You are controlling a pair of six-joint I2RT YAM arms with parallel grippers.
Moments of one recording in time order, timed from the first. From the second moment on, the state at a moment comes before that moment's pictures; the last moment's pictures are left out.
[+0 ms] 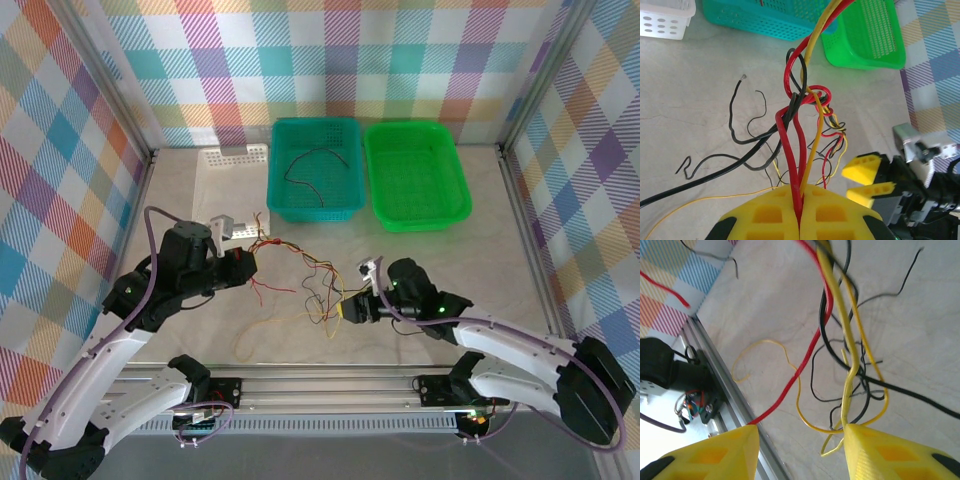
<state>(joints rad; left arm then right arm) -0.55 0.82 1.06 -0.90 0.14 -0.69 0.83 1.03 0.46 -0.03 -0.39 0.52</state>
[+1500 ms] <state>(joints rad) -0.32 0.79 1.15 -1.16 0.05 -0.48 0.03 0.50 0.43 -0.75 -0.09 0.77</state>
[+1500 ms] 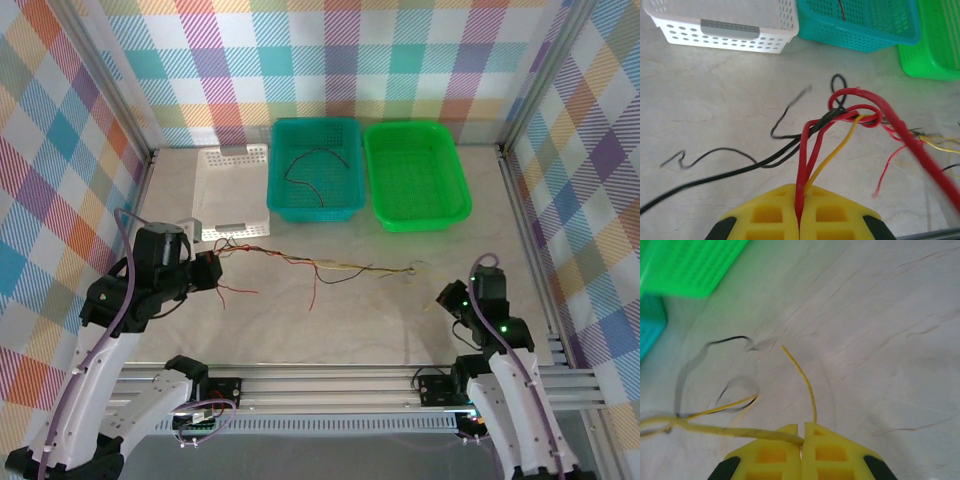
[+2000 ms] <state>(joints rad) -0.31 0.77 1.09 -1.16 -0.05 -0.47 -0.09 0.51 0.88 -0.97 0.09 0.83</state>
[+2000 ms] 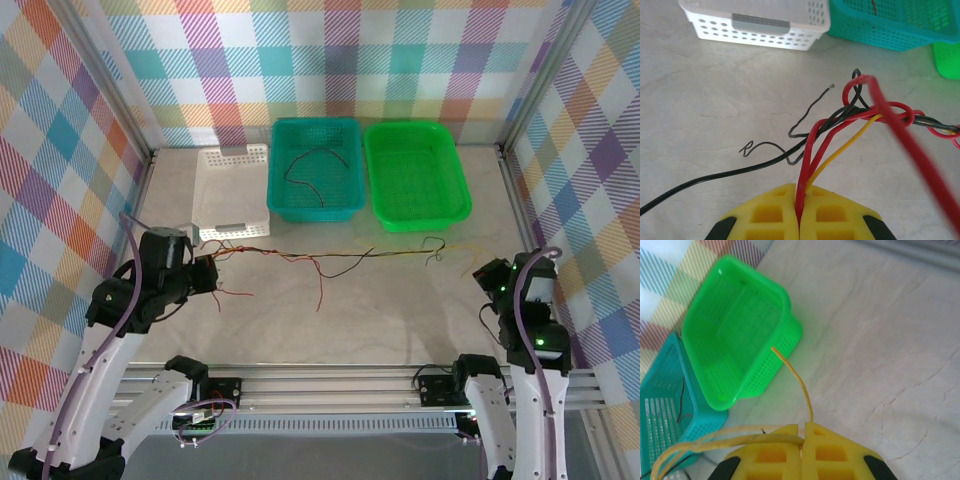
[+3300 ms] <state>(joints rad) -0.31 0.46 1.24 -1.24 -0.62 -0.56 -0.10 0.64 1.16 -1.10 0.21 0.67</state>
